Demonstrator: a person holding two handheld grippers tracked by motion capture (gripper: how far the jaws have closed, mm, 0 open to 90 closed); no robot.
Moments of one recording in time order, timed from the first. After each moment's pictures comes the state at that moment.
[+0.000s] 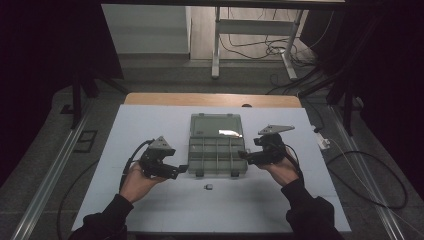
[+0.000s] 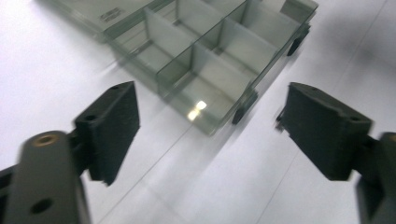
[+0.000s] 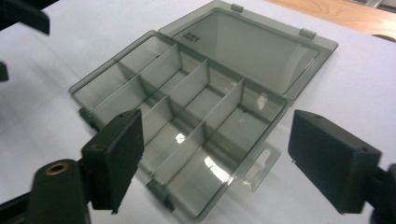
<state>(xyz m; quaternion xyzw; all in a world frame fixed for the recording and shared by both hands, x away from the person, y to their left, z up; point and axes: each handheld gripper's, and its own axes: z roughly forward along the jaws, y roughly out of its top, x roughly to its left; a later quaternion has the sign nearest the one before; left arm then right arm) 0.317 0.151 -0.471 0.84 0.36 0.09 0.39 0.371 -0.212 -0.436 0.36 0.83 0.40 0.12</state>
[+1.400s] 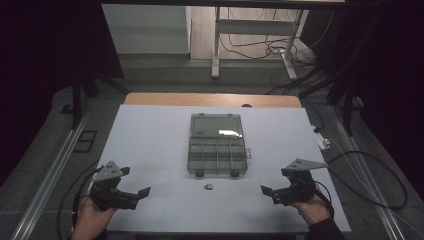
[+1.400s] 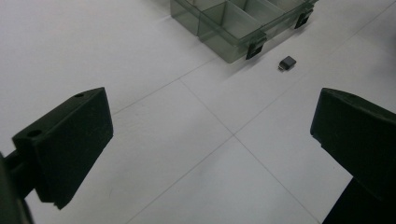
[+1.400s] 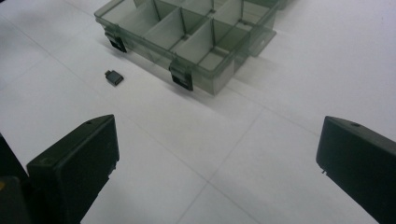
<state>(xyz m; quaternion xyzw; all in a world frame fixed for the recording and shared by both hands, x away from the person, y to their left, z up) 0.217 0.234 -0.468 0.79 0.43 0.14 0.42 0.280 -0.279 -0.451 0.39 0.83 0.39 0.12</state>
